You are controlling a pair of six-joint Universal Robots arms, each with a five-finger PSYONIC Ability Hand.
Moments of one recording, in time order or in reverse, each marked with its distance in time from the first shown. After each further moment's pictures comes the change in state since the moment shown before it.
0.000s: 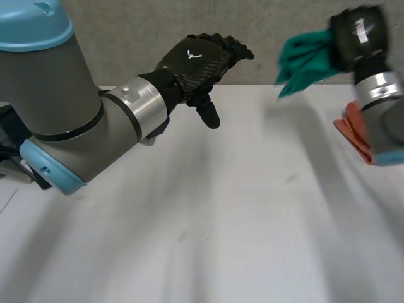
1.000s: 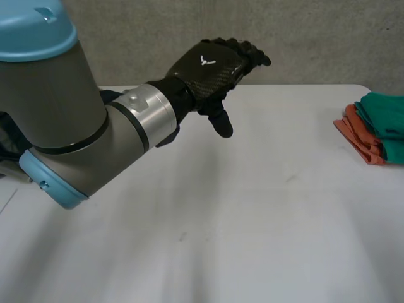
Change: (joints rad) left arm -0.044 0.039 -0.046 0.013 0.010 -0.013; right arm -0.487 -0.050 -0.113 0.339 0.050 -0.215; left_hand 0.000 0.000 0.000 0.000 0.000; right_hand -0.824 -0.944 -0.961 -0.986 -0.892
